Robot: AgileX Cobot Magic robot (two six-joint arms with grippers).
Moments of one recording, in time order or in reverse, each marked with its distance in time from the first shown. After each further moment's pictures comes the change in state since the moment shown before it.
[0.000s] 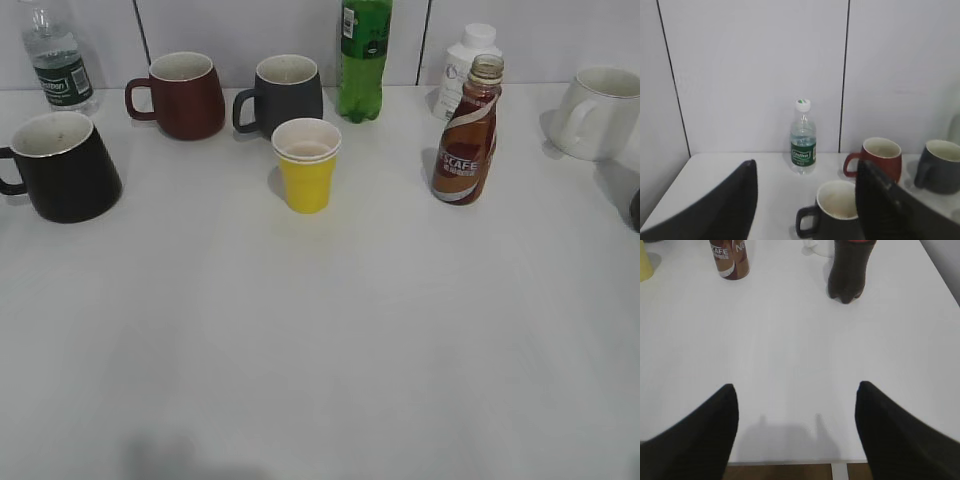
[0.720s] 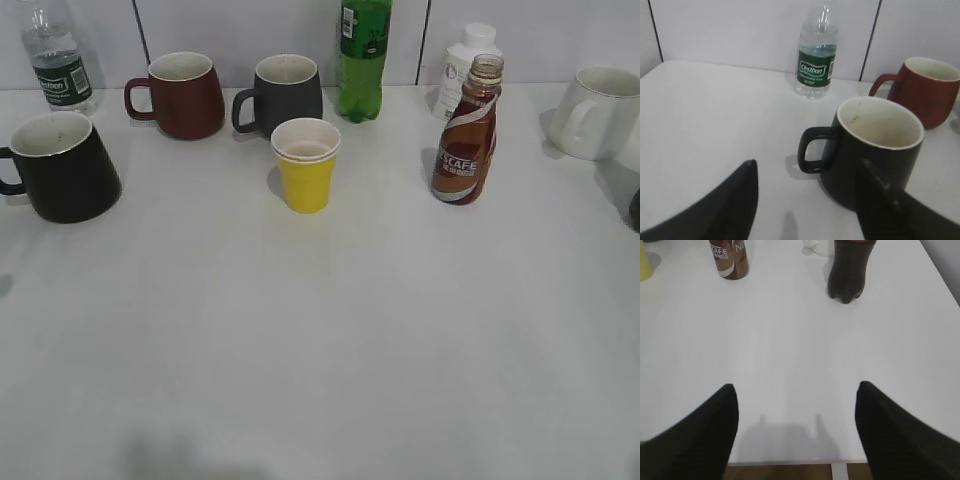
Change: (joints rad) left arm 0.000 0.780 0.338 -0.010 -0.927 -0.113; right arm 0.000 0.000 0.000 0.000 0.000 0.000
